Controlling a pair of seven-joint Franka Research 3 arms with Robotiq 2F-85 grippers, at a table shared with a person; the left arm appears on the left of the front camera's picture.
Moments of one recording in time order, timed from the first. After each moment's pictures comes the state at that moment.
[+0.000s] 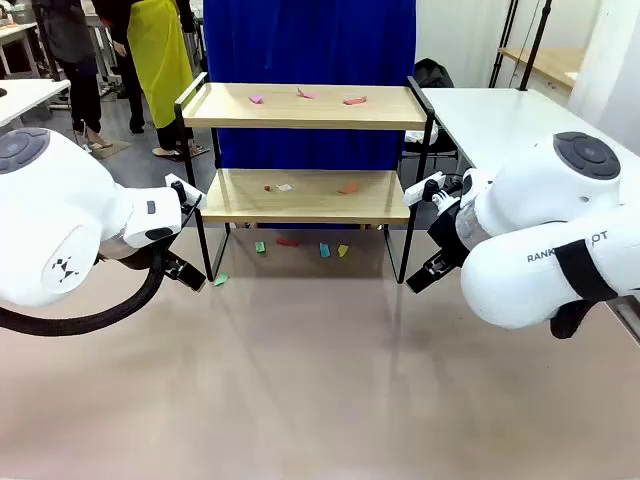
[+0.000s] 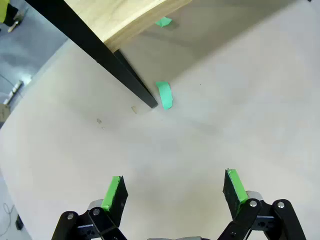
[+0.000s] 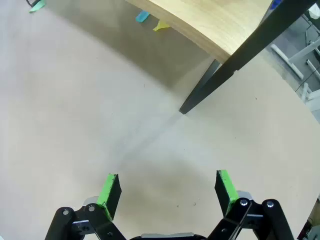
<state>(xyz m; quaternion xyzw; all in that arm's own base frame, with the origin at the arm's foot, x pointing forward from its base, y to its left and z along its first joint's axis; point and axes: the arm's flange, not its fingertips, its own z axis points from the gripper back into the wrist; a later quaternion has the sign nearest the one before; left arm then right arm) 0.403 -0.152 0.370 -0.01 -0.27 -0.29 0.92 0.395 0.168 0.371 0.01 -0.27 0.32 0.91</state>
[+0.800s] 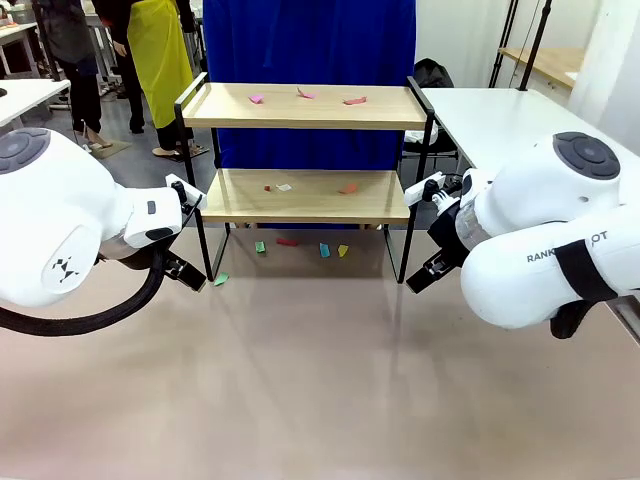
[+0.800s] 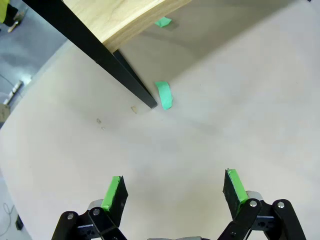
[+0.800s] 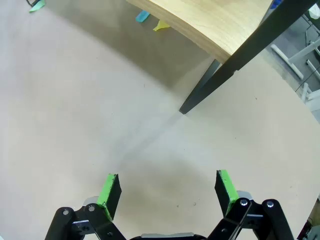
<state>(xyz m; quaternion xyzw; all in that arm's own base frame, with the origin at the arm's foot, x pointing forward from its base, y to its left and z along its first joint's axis) 0.403 -0.152 0.370 -0.01 -0.27 -0.29 0.92 0.395 0.169 0.371 0.01 -0.27 0.32 0.91</state>
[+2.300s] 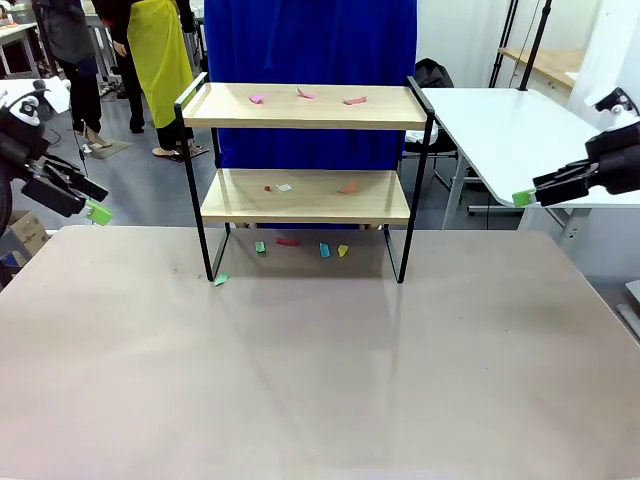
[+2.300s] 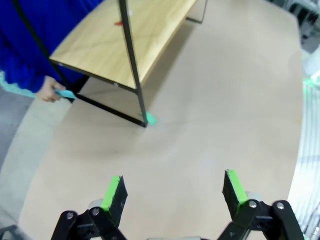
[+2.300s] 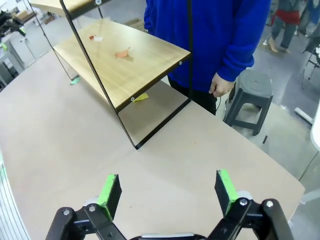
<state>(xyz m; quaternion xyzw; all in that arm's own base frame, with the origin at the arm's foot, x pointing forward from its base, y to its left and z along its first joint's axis) 0.431 0.002 0.490 -0.21 -0.29 -0.50 0.79 0.443 -0.047 0.462 0.21 -0.41 0.33 0.83</state>
